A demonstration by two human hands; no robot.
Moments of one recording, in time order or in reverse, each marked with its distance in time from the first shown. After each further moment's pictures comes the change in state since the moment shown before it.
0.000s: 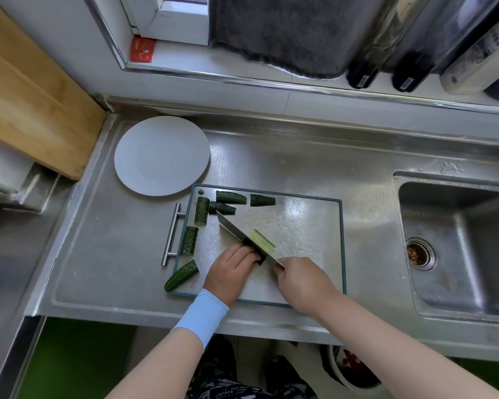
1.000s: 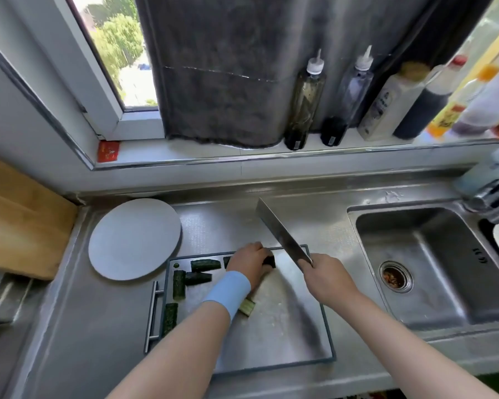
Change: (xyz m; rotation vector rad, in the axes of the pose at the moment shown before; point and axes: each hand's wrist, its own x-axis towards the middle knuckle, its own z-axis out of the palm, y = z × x) left_hand 0.183 0.015 0.027 0.073 -0.673 -0.143; right_hand 0.003 0.039 -0.109 0.250 0.421 0.176
